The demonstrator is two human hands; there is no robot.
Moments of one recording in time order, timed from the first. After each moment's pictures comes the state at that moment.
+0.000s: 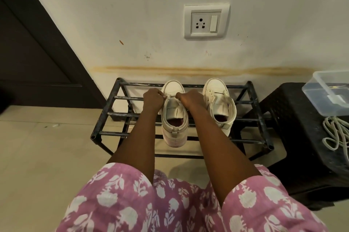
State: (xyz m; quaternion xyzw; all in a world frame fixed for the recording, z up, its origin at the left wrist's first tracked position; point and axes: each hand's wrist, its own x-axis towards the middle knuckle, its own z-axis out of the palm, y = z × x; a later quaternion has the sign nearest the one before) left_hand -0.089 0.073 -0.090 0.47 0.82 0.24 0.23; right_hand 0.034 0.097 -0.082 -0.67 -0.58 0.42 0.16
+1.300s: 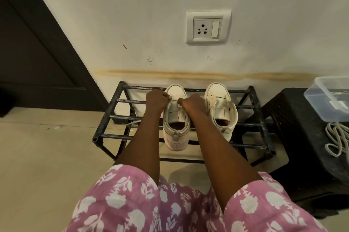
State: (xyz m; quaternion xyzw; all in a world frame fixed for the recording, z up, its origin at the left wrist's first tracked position) left_hand -0.088 0.079 -0.086 0.52 0.80 0.23 0.20; right_hand 0.030 0.095 -0.083 -0.69 -0.57 0.41 0.18
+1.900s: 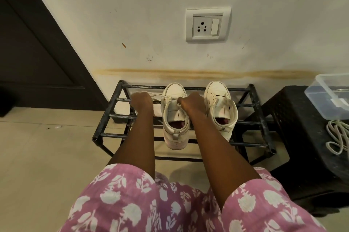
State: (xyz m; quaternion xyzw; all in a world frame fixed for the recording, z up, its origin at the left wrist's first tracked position) left_hand -0.113 0.071 -0.089 0.25 0.89 0.34 0.18; right_hand 0.030 0.092 -0.081 -0.70 -0.56 0.40 0.18
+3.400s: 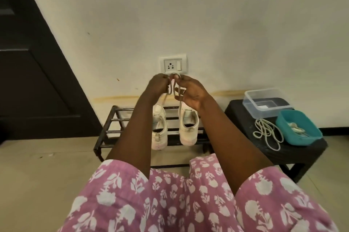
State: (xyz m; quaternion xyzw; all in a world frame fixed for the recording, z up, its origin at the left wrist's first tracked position) left_hand 0.005 -0.006 0.122 0.53 0.62 0.43 0.39; right_hand 0.126 0.004 0.107 -0.37 -0.45 0.69 0.43
